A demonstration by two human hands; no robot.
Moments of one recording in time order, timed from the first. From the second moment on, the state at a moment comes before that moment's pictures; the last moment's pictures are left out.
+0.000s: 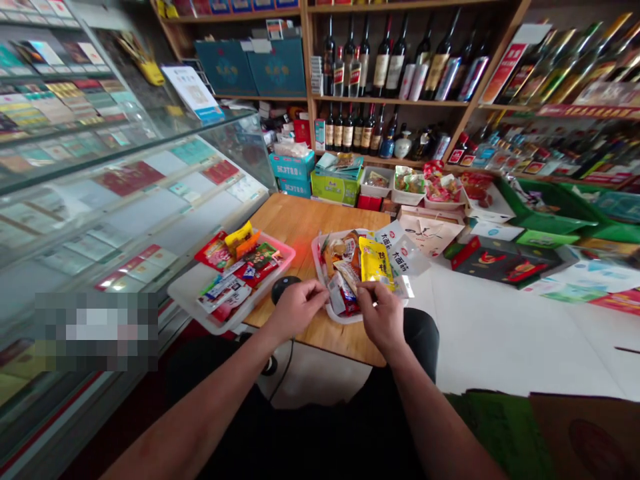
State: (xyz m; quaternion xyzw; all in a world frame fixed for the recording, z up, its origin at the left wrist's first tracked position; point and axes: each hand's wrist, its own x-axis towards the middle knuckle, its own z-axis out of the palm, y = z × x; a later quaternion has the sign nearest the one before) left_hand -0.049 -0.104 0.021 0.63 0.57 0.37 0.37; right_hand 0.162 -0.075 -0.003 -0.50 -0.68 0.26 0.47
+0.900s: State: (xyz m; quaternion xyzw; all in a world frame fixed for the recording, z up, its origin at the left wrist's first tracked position) left_hand -0.198 -0.313 -0.137 0.43 0.88 0.18 -0.05; right_hand 0.117 -0.216 -0.236 -0.44 -0.77 0.46 -0.08
